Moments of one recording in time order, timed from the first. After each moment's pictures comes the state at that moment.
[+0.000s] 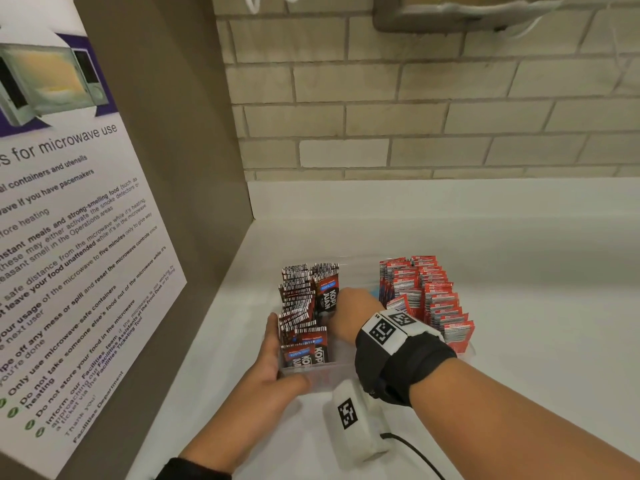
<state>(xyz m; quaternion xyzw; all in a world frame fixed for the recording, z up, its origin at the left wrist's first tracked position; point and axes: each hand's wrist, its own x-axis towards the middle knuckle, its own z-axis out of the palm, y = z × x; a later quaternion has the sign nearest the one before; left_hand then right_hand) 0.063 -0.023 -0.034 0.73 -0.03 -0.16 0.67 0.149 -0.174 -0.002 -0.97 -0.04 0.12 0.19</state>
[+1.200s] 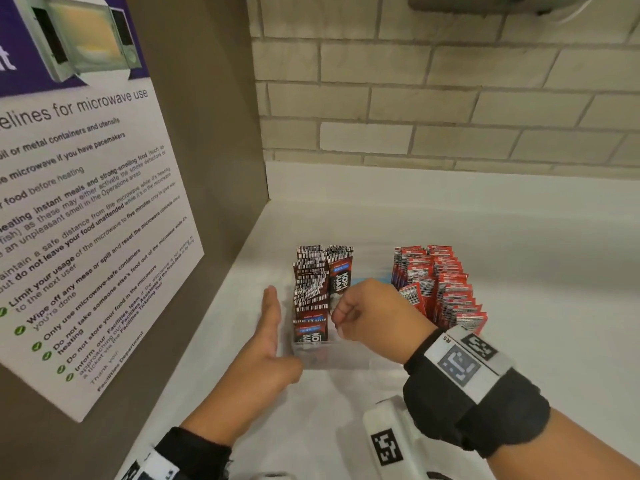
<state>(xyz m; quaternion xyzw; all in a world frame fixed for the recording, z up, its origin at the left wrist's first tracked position) 0.049 -0.023 -0.025 0.73 0.00 -0.09 0.67 0.096 -0.186 0.027 -0.93 -0.14 0.10 0.31</state>
